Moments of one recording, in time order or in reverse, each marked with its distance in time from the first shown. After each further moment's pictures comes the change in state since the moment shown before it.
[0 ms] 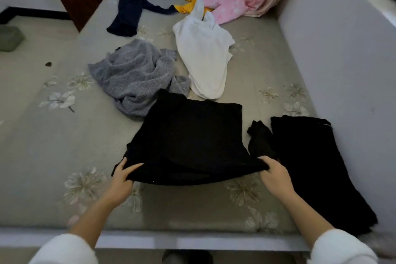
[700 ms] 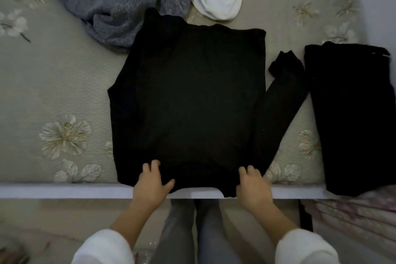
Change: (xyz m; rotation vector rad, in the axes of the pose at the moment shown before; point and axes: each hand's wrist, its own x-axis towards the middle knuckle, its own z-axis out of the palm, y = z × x) left_hand -0.020 -0.087 0.163 0.405 -0.184 -0.195; right_hand -0.057 0.061 0.190 -0.634 -0.438 -0.015
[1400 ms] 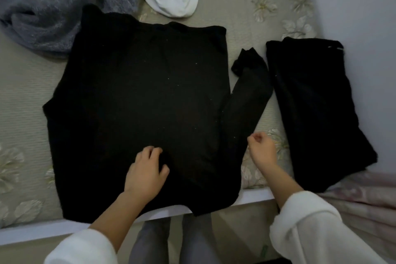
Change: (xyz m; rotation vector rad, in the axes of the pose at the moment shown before) left_hand 0.052 0.107 0.000 0.145 0.059 0.310; right_hand 0.086 0.104 -0.060 1.026 0.357 0.506
